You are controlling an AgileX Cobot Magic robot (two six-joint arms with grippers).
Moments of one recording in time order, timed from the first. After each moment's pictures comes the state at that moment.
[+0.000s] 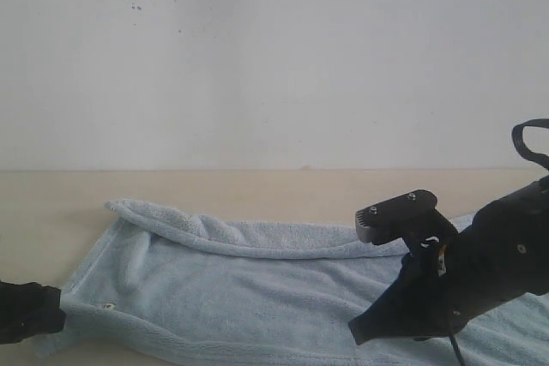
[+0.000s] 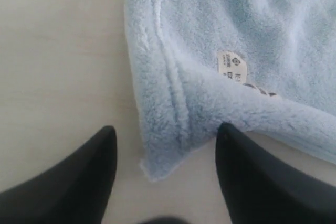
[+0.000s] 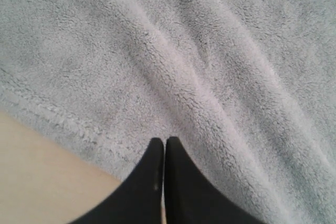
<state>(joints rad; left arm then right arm) 0.10 1.72 -0.64 1.74 -0.33 -1.82 0.50 1.64 -0.81 -0.05 0.33 0.06</state>
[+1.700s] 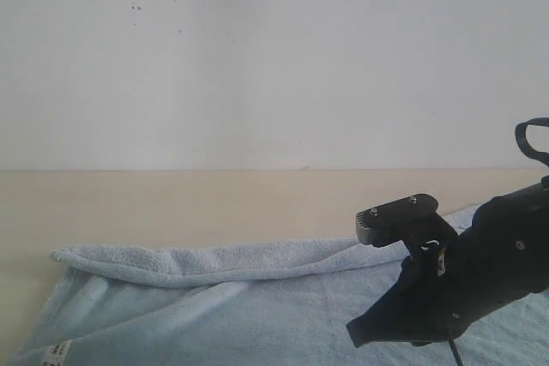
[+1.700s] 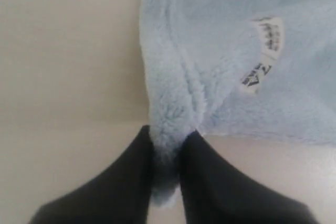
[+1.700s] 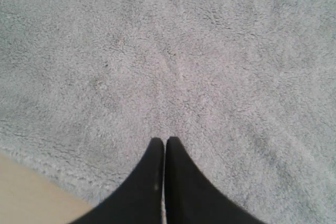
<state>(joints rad) 0.19 1.36 -0.27 1.75 -0.34 -1.91 0.50 1.64 -0.81 0.01 0.35 0.03</state>
